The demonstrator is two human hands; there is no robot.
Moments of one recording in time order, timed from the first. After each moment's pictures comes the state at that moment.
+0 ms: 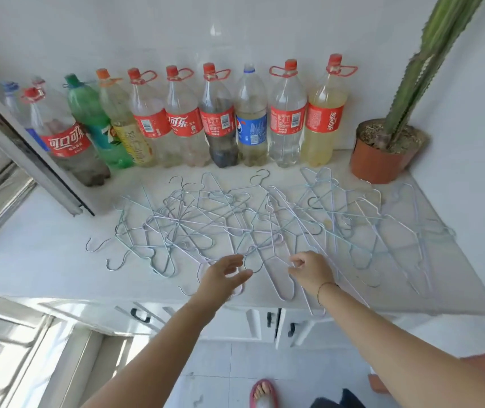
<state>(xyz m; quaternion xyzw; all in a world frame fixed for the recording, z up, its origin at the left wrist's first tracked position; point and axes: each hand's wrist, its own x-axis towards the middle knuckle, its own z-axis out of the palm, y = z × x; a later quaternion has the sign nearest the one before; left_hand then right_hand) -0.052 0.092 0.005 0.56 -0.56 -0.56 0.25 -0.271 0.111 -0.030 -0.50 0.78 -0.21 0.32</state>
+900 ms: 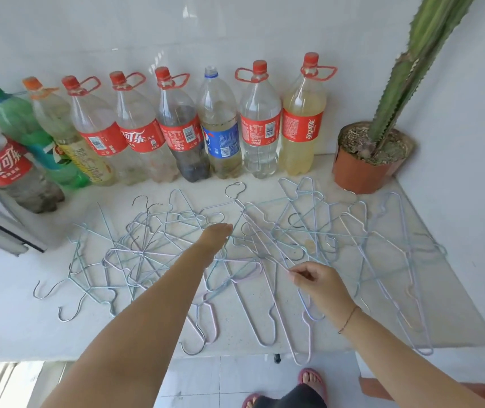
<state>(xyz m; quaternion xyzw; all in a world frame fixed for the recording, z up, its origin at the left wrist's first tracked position) -0.154 -0.090 0.003 0.61 -0.53 -0.56 0.14 -0.331 0.090 0.006 -0.38 0.67 -0.45 0.45</state>
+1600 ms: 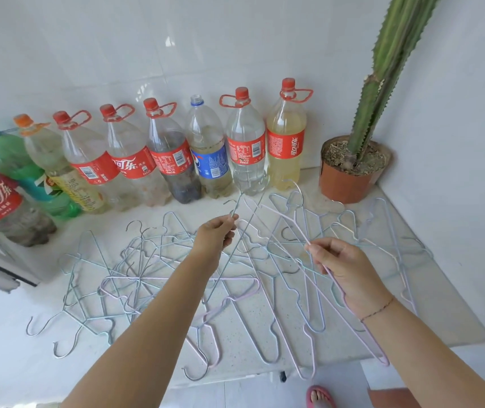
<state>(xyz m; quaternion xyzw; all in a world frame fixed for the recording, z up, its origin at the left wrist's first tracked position) -0.175 -0.079 0.060 0.51 -0.45 -0.65 0.35 -0.349 0.087 0.082 -0.29 0.59 -0.61 0.43</state>
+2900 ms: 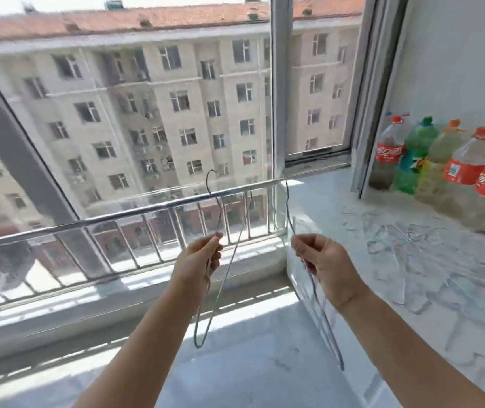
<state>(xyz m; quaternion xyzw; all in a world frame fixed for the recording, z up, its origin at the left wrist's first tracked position) 0.047 0.521 0.170 0.57 -0.06 -0.21 0.79 -0.085 0.342 0.168 -0.60 0.18 -0.25 0.74</state>
